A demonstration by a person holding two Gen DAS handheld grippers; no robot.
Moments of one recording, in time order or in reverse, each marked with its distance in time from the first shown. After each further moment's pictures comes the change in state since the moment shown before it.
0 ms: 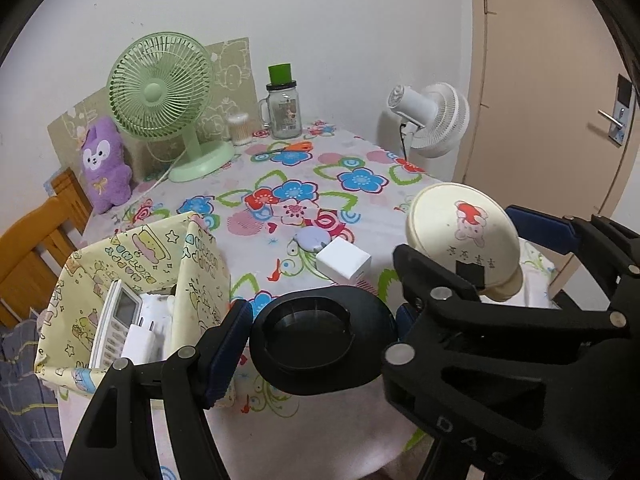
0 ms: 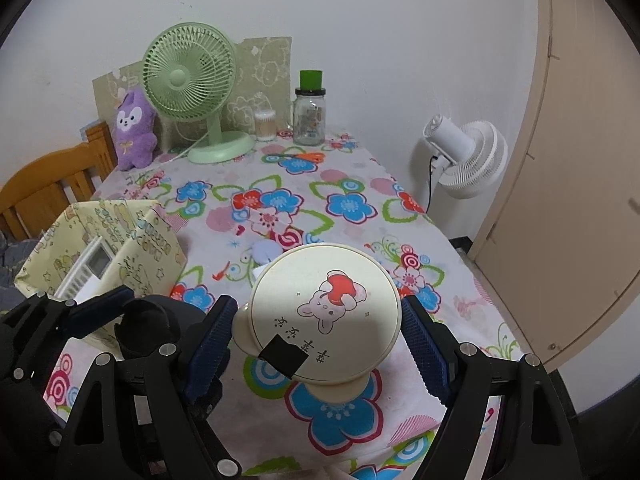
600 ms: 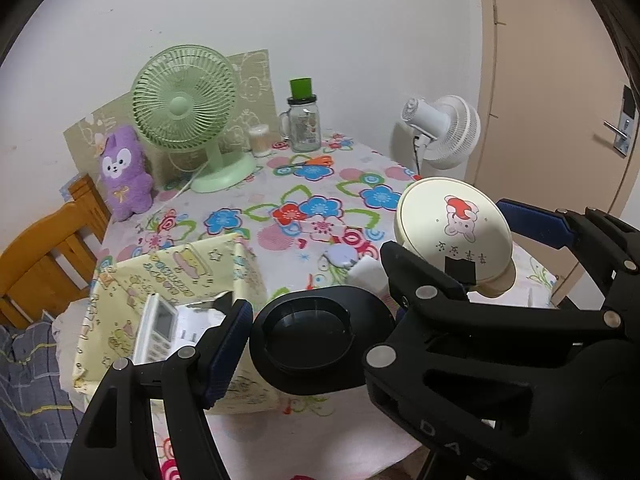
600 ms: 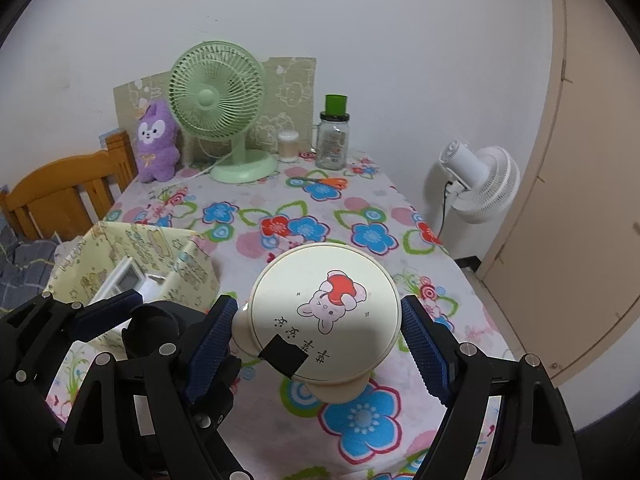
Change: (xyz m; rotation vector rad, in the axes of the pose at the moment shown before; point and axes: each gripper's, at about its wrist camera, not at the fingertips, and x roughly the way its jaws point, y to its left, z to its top) left arm -0.025 0.030 0.014 -0.017 -0.016 0.041; right arm -0.021 0.031 0.029 -0.040 -0.039 0.037
